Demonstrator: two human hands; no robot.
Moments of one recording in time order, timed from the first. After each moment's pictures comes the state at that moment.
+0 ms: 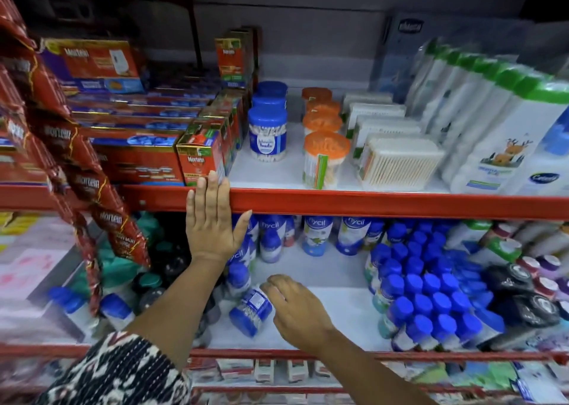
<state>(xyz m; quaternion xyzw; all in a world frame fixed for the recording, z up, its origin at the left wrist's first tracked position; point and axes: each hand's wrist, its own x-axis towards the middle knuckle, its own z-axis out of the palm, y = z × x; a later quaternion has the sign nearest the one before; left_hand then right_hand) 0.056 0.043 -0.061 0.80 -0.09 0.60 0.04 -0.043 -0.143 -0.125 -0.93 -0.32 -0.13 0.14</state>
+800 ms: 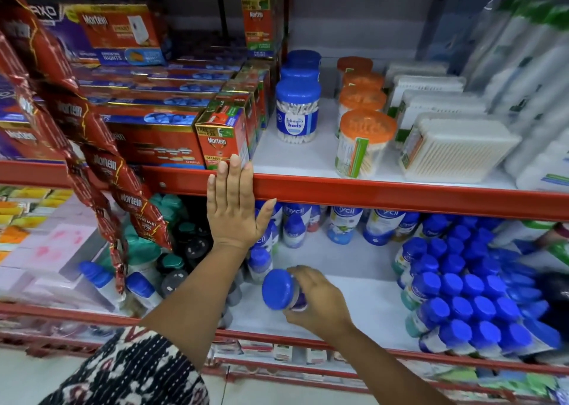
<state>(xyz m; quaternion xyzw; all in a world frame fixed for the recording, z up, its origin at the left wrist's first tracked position) 0.060 0.047 -0.063 0.80 -0.09 0.59 0.02 -0.025 -0.141 -0.156 -0.91 -0.23 -0.03 0.34</state>
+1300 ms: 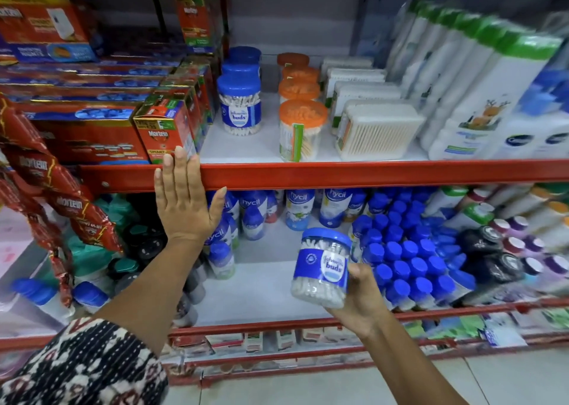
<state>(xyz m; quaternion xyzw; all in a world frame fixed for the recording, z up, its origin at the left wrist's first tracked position) 0.056 0.045 -0.061 0.81 -0.08 0.58 0.03 -0.084 -0.221 -0.076 -0.33 0.00 0.19 0.92</state>
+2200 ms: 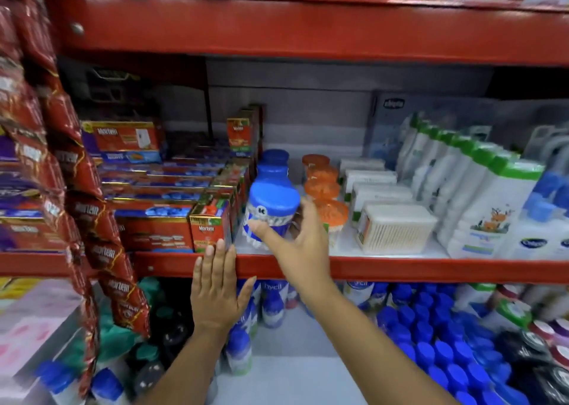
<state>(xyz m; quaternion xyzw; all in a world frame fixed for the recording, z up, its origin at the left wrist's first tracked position) 0.056 0.044 -0.062 0.79 -0.09 0.61 0.03 0.006 -0.103 0.087 -0.73 -0.10 -0.24 0.63</state>
